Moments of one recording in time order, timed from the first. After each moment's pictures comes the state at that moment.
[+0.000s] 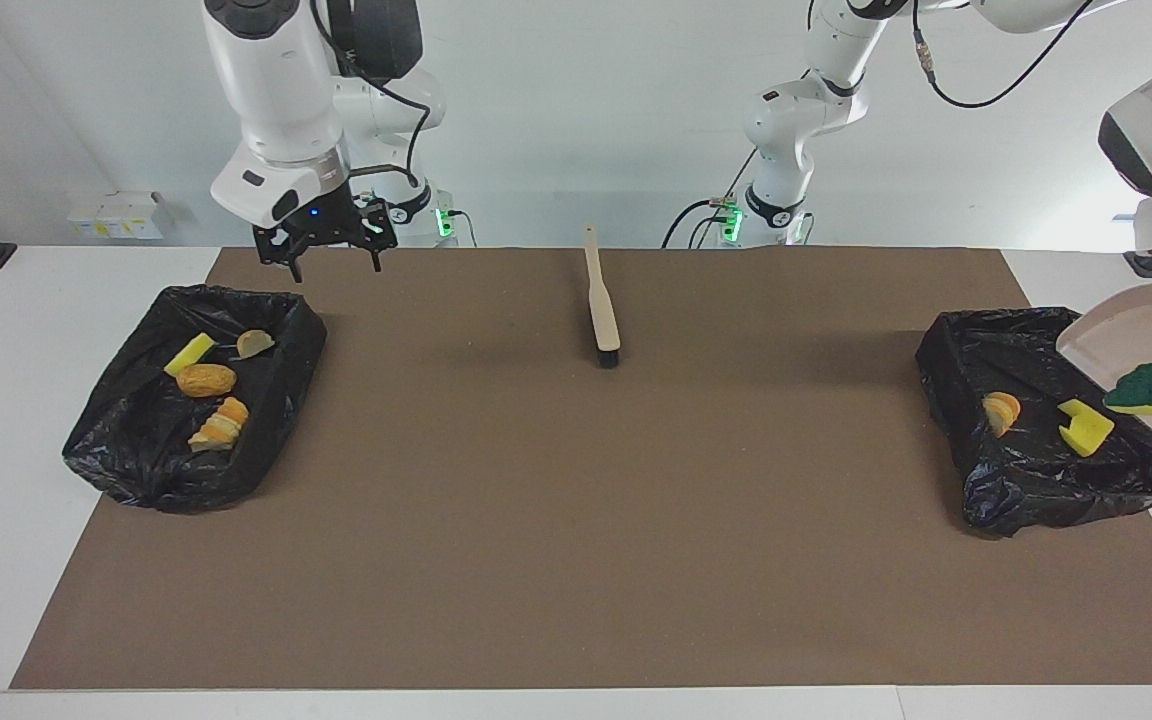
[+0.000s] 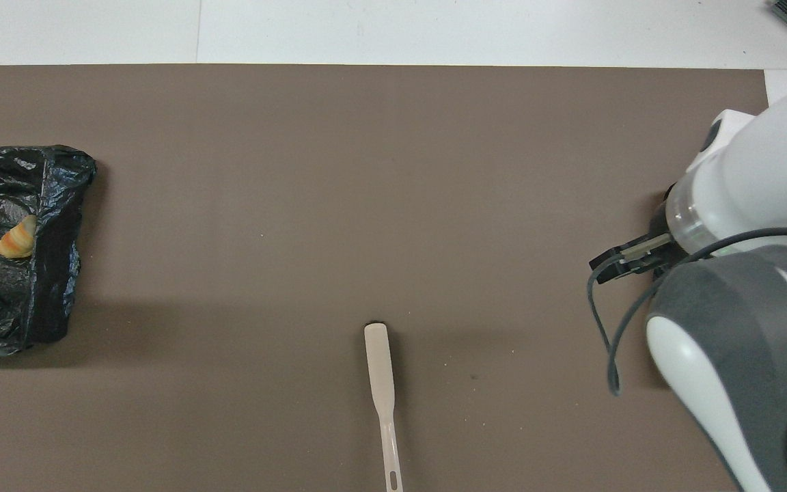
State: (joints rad) left arm 0.21 0.17 -0.09 -1.57 1.07 1.73 1.29; right arm -0.04 0.02 0.09 -1.58 -0.10 1.50 -0.08
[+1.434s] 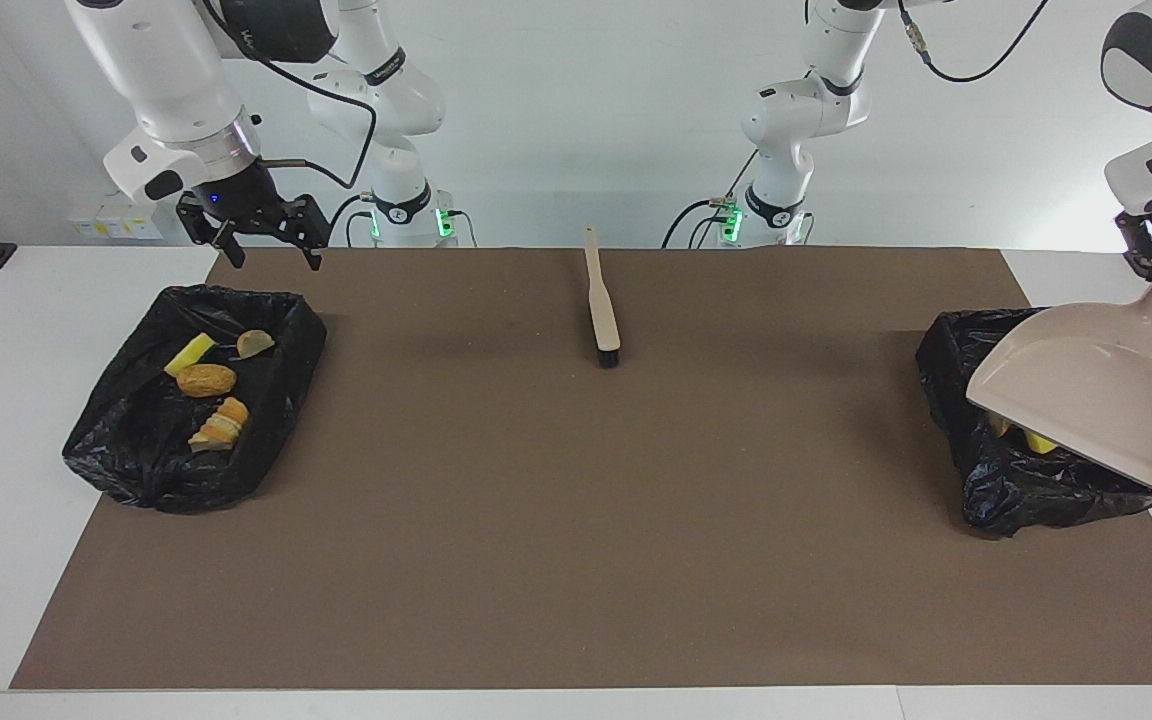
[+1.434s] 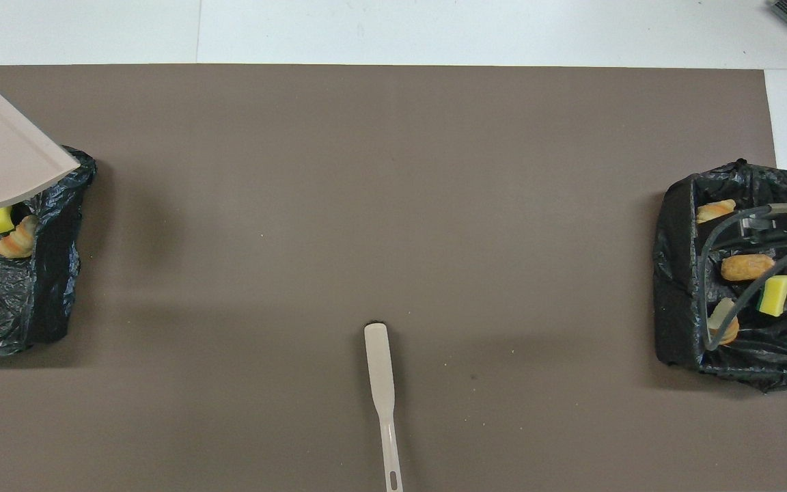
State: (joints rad) left arm 0.14 0.11 -0.10 -1.44 0.29 1.57 0.73; right arm -0.09 -0.02 0.11 -1.60 -0.02 1.52 0.04
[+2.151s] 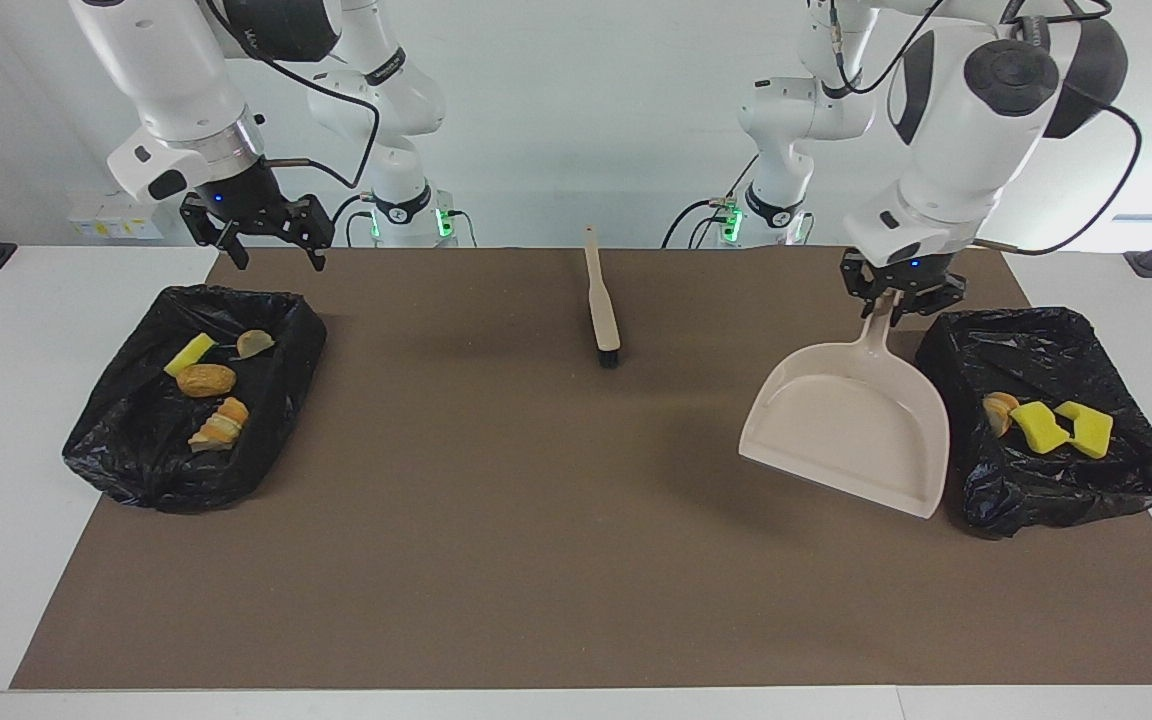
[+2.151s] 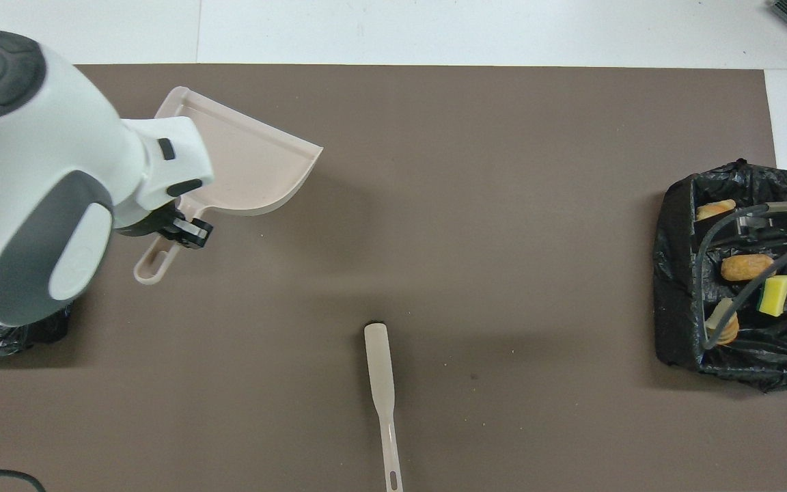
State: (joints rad) left arm -0.26 0.14 -0.12 -1.56 0.08 1.62 0.05; right arm -0.09 -0.02 0.11 -1.60 -0.01 1.52 0.04
